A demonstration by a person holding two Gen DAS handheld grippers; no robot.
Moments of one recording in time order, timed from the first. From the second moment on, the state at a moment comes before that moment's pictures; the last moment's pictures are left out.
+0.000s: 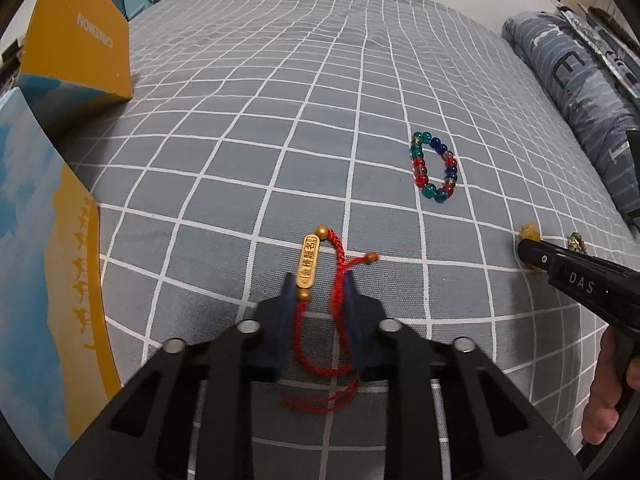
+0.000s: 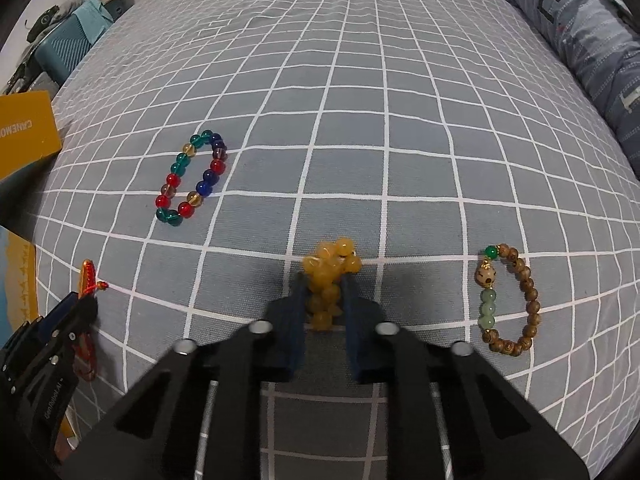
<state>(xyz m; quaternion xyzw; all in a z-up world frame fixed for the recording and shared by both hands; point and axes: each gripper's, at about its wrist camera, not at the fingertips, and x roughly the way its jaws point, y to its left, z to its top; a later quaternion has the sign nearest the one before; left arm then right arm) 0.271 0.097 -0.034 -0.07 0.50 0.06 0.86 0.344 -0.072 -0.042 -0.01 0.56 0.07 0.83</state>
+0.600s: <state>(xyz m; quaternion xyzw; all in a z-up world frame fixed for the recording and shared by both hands) 0.266 0.092 -0.020 -0.07 0.48 0.04 0.87 0.338 -0.073 -0.028 -0.01 0.54 0.07 0.84</state>
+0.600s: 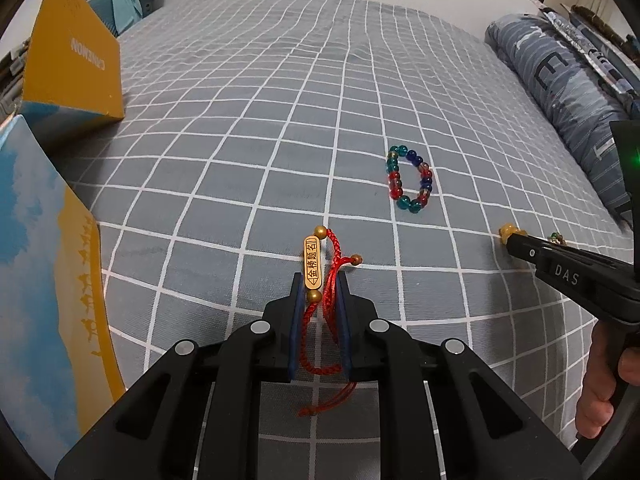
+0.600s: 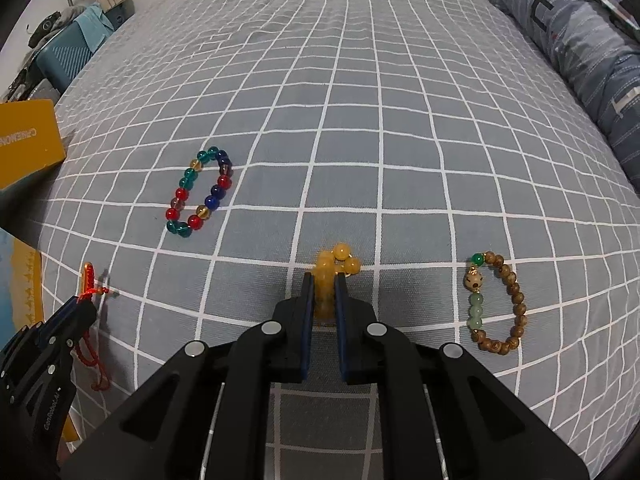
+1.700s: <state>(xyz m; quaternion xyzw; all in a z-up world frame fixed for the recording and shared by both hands) 0.237 0.093 0.030 -0.06 0.44 0.03 0.90 0.303 -0.068 0.023 -0.02 0.49 0.07 0.87</state>
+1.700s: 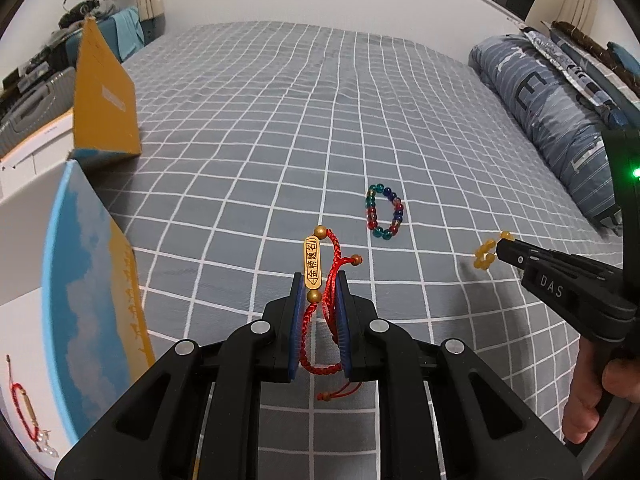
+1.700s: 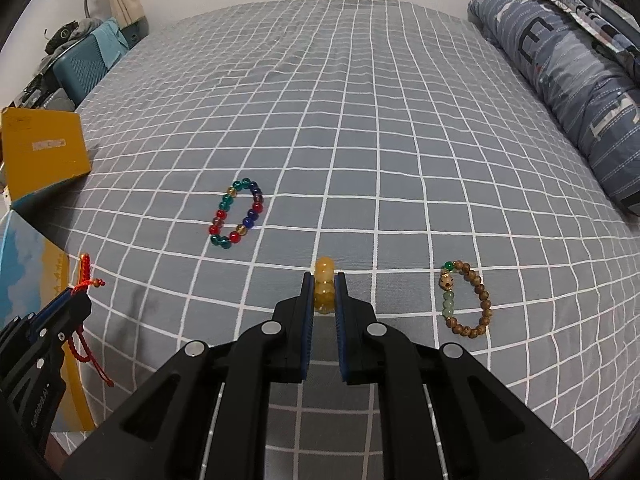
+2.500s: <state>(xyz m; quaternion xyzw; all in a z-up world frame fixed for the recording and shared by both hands) 0.195 0.100 0.076 -0.05 0.39 0.04 0.92 0.249 -0.052 0.070 -0.03 0.44 0.08 0.90</state>
